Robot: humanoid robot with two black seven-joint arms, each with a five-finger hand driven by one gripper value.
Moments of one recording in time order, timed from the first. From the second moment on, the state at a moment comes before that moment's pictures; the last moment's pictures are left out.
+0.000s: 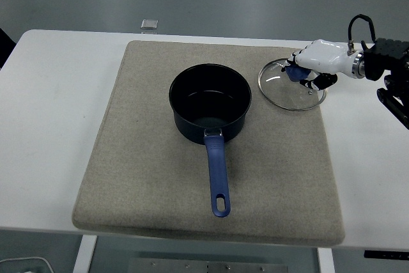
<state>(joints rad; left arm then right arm) -0.01 0.00 -0.01 -0.12 0.12 -0.05 -0.14 1.20 -0.24 -0.06 0.36 -1.70 -0.13 0.61</state>
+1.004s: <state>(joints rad) -0.01 0.00 -0.01 -0.12 0.12 -0.05 -0.14 1.22 -0.28 -0.06 0.38 -1.70 -0.11 0.61</state>
